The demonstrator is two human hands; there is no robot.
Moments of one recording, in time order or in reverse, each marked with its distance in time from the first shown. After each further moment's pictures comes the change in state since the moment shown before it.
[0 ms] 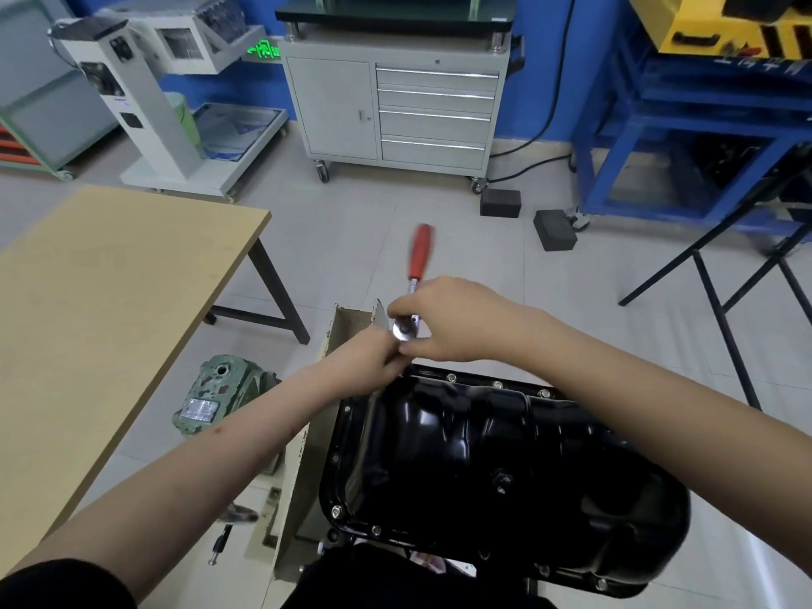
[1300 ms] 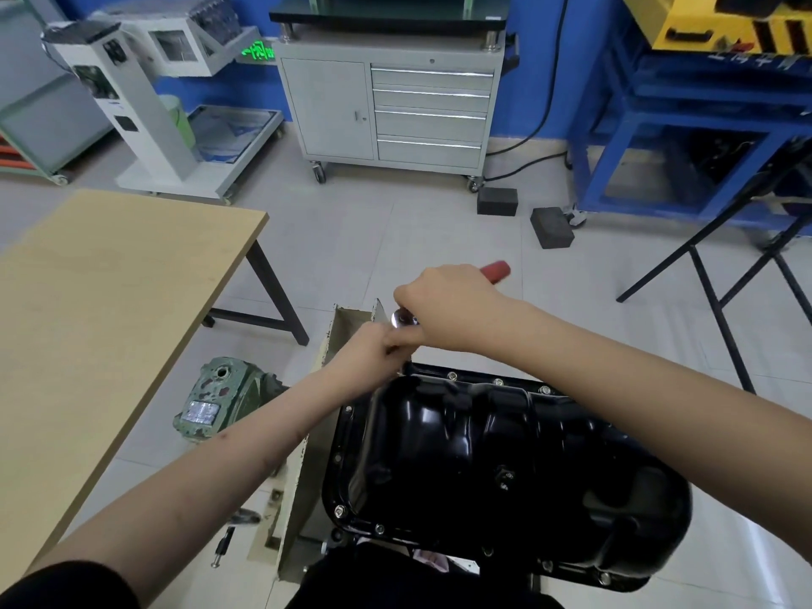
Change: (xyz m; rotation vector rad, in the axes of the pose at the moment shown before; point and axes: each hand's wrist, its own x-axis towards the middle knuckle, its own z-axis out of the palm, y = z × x) left_hand 0.001 0.006 0.002 -0.166 0.065 -0.137; right_hand 0.009 -0.005 -0.002 -0.263 0.021 0.064
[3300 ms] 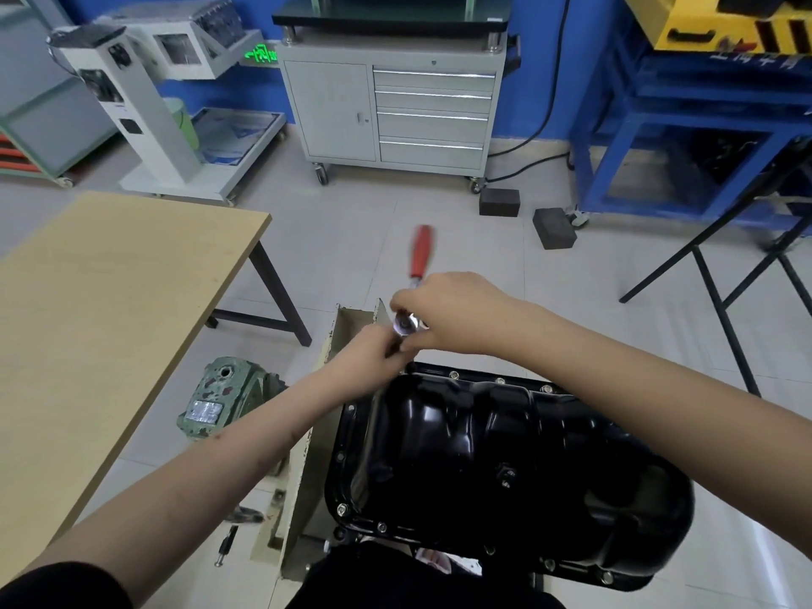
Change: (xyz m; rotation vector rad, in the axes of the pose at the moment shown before) left_hand -0.003 -0.007 0.001 -0.049 0.062 0.091; right_hand -0.006 0.004 0.003 0.100 -0.032 -0.060
